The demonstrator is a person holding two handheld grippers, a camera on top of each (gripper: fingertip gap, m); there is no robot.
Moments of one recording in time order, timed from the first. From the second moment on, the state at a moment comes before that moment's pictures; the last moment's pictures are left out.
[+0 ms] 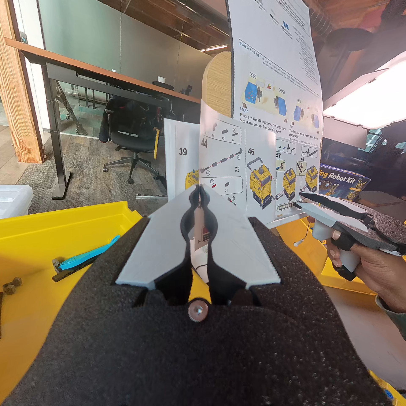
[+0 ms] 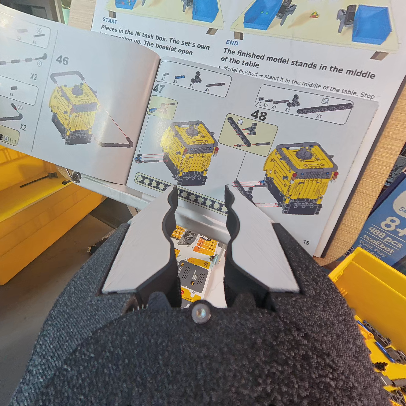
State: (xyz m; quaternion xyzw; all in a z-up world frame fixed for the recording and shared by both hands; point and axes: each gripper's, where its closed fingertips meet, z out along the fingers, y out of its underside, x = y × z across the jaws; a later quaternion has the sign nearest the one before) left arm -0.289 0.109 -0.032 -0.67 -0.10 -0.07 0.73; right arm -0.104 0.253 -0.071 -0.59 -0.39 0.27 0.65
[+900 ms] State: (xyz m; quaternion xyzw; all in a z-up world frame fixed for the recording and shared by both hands) left arm -0.290 0.109 -0.032 -0.66 -0.12 -0.12 0.73; right arm -0.105 0.253 -0.071 -0.59 -0.39 0.27 0.65
